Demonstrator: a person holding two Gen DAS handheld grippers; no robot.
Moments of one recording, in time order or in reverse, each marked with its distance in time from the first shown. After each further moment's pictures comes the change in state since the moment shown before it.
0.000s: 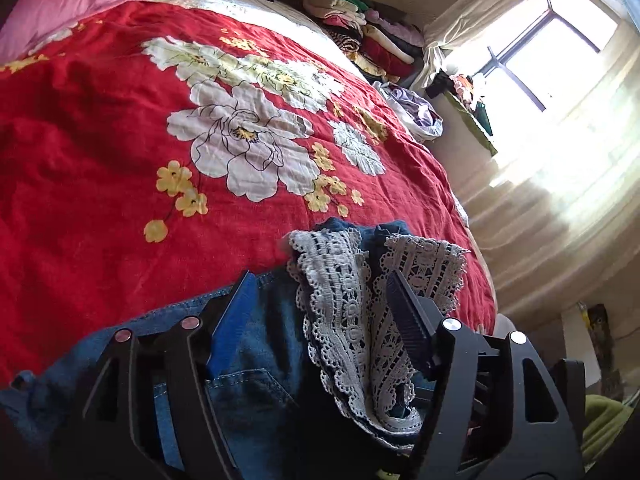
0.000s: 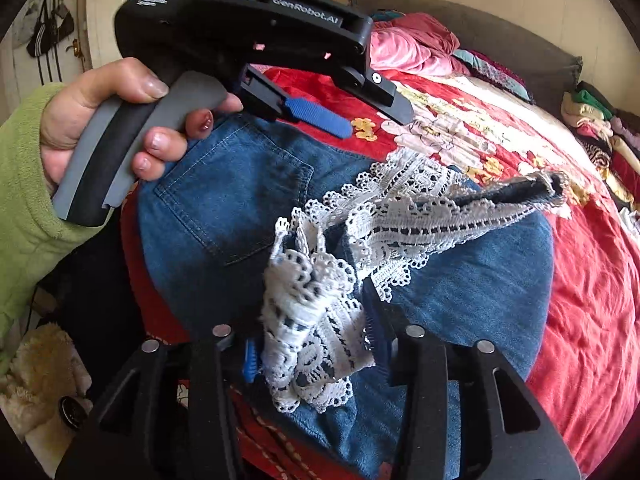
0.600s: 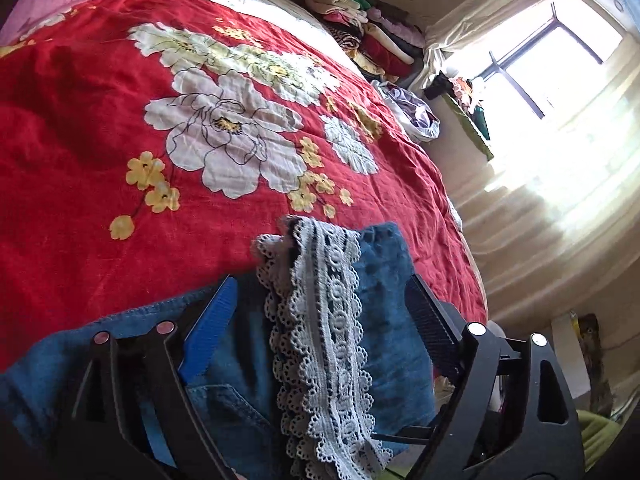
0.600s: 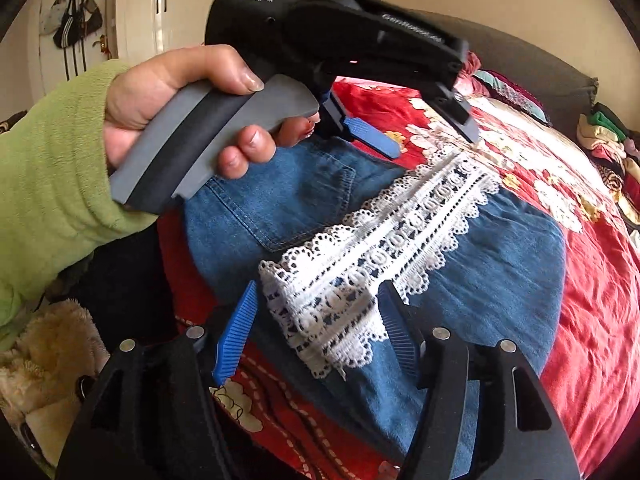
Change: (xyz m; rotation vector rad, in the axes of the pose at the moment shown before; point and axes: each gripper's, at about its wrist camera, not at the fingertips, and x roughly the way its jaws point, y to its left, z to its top) left arm 0.017 -0.004 0.007 -0.046 0.007 -0.016; right arm -0.015 0.013 -0.013 -0.046 -0.057 0.062
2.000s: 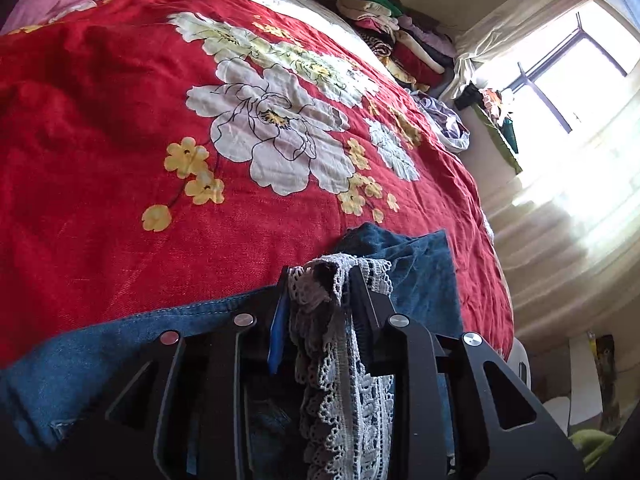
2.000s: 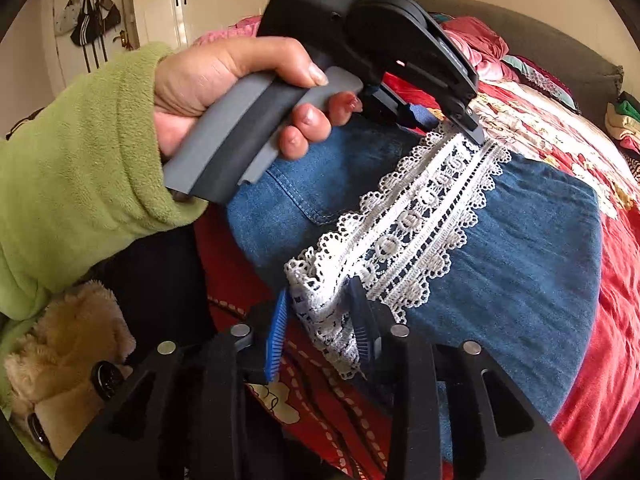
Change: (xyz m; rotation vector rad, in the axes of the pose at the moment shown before) left arm 0.011 0.017 -0.008 -0.026 -0.030 0.108; right arm -0.002 0.019 -0.013 -0.016 0.055 0.139
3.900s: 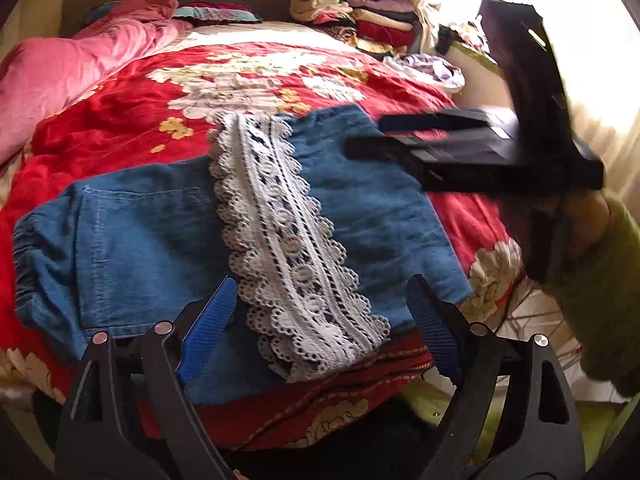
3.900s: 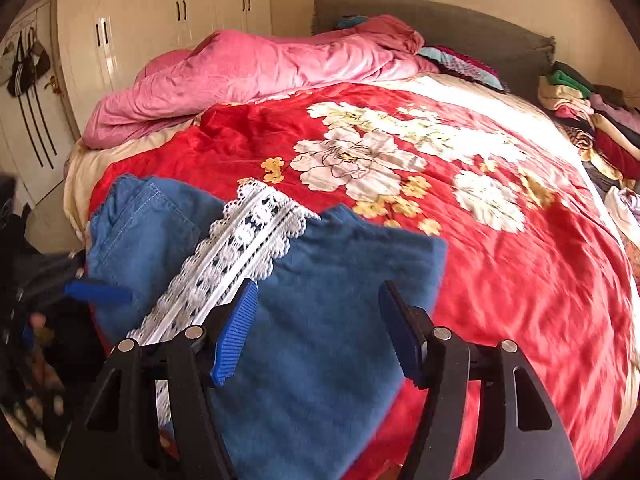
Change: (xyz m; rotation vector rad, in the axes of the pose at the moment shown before) left arm -0.050 -0.094 -0.141 0.377 -0.028 0.239; right arm -0.020 -0.135 0.046 0.165 -0.029 -0.202
